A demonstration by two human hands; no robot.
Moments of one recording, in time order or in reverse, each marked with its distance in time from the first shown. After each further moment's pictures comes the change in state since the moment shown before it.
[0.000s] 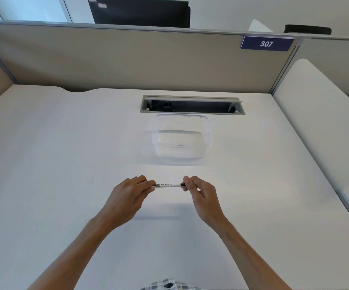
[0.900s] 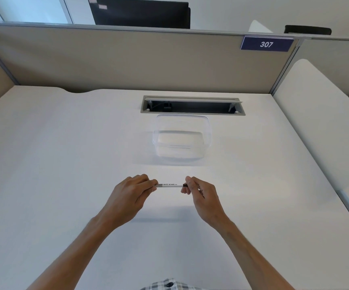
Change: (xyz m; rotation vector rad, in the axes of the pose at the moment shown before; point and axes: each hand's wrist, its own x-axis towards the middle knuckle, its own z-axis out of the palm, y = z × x) left_hand 0.003 0.005 -0.004 0.024 0.024 0.049; right_hand -0.001 -0.003 -0.003 -0.085 -0.036 -0.020
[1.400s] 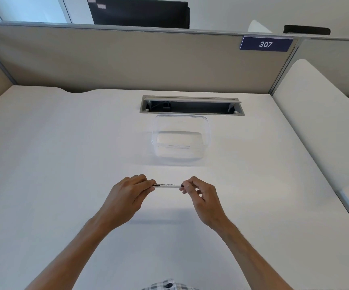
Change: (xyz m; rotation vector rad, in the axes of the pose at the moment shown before) left_hand 0.000 -0.002 -0.001 0.003 0.005 0.000; right_hand -0.002 0.001 -0.004 -0.031 -0.025 -0.057
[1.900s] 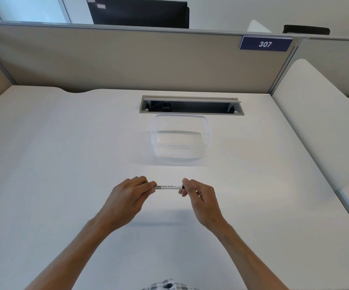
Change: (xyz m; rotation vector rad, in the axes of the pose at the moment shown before) left_hand -0.003 0.004 -0.001 -0.001 -0.020 0.010; right_hand -0.003 -0.001 0.007 0.014 0.054 0.047
